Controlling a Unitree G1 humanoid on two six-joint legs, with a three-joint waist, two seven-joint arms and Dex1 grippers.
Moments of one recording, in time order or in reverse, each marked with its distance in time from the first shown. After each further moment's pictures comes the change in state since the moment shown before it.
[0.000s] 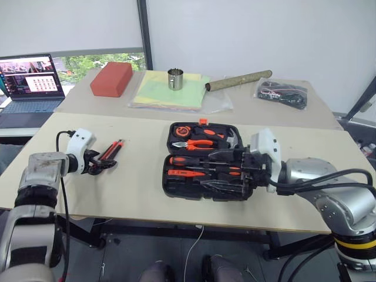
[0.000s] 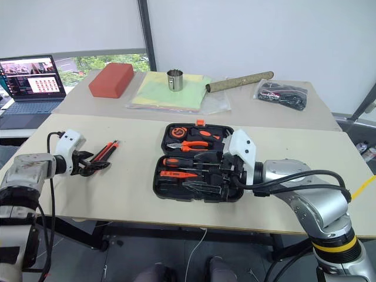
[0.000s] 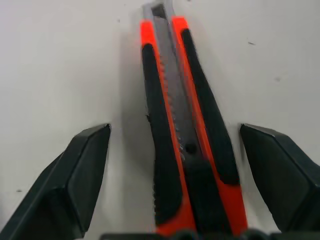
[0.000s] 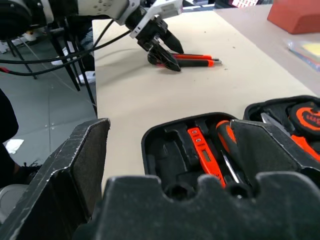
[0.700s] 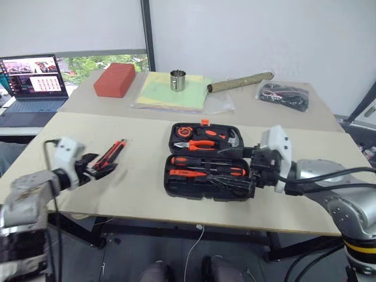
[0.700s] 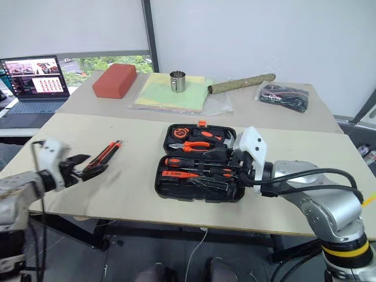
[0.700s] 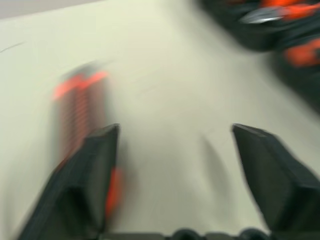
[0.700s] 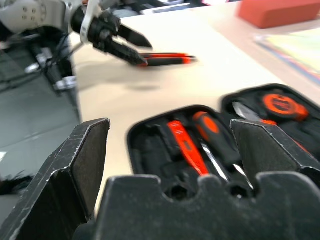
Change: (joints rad) left arm 0.515 -0.045 0.395 -0.785 -0.208 0.205 0.036; right arm 0.019 -0.041 -0.043 0.023 0.068 0.021 -0.025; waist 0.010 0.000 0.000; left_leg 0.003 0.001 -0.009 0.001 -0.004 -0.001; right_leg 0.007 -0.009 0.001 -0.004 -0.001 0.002
